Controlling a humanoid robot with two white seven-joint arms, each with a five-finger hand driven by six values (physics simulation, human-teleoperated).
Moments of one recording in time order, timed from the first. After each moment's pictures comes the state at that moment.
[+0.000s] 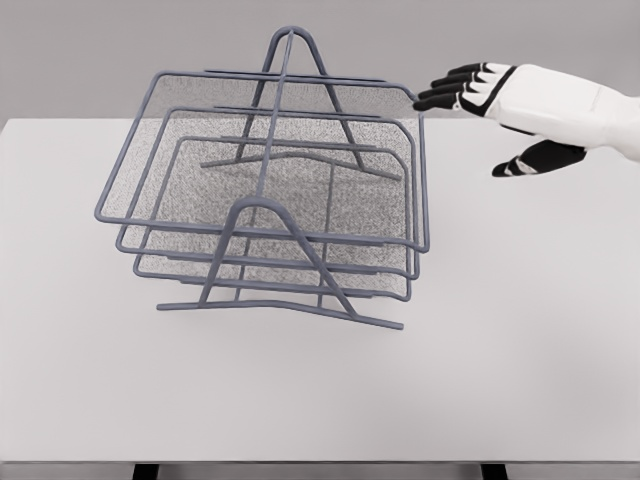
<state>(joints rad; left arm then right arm) 0.02 0.00 -0.14 -0.08 0.08 0.11 -0.10 -0.64 -0.89 0.37 -1.75 0.08 -0.47 0.61</state>
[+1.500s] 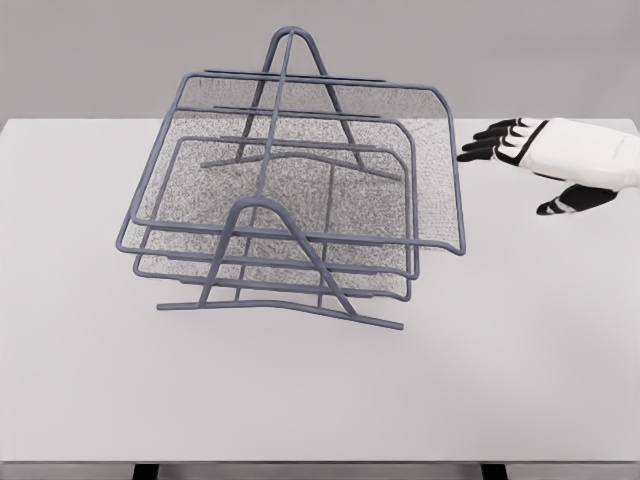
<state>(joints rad) 0.02 0.00 -0.14 -0.08 0.08 0.11 -0.10 -0.54 -0.96 0.37 -1.62 0.16 -0.61 0.61</state>
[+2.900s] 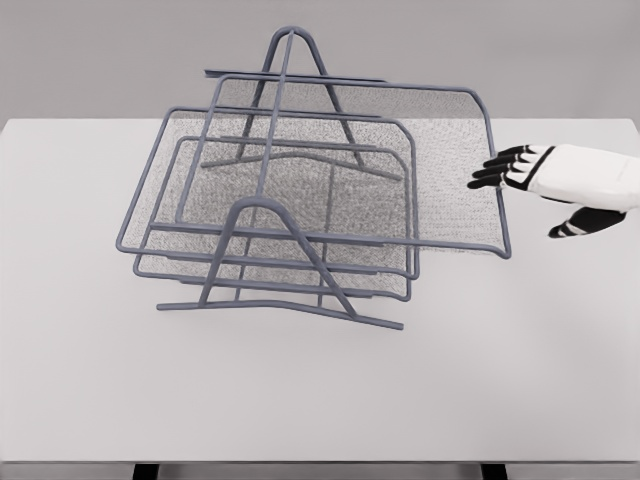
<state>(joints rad) 0.02 0.00 -0.14 -0.08 0.08 0.11 -0.10 -0.50 -1.03 0.41 -1.62 0.15 -0.61 0.61</state>
